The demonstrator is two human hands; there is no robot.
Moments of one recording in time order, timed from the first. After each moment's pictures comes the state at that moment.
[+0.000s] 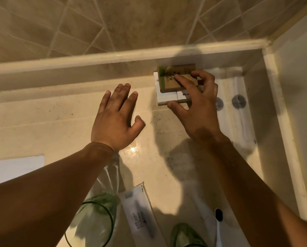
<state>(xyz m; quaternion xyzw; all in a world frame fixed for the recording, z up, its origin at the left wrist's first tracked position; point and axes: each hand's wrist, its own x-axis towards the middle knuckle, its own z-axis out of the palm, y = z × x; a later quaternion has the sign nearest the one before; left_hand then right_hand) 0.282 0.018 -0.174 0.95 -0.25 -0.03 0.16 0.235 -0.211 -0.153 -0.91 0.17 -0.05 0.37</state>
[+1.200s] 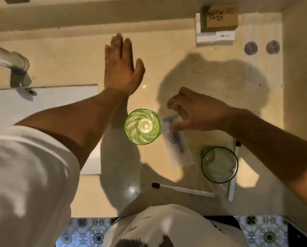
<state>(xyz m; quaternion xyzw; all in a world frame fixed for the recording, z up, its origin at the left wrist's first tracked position) 0.255 0.120 -0.168 0.98 -0.16 -0.02 0.13 0.129 -0.112 -0.089 -0.90 -0.13 0.33 0.23</state>
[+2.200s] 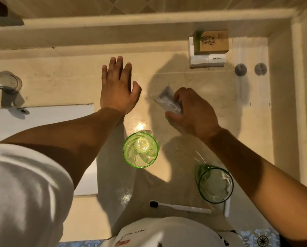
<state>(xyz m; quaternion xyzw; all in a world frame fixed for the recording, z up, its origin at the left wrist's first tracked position) 0.265 0.119 -0.169 0.97 -0.15 -0.03 0.16 0.154 -0.102 -0.103 -0.96 0.05 0.15 0.23</state>
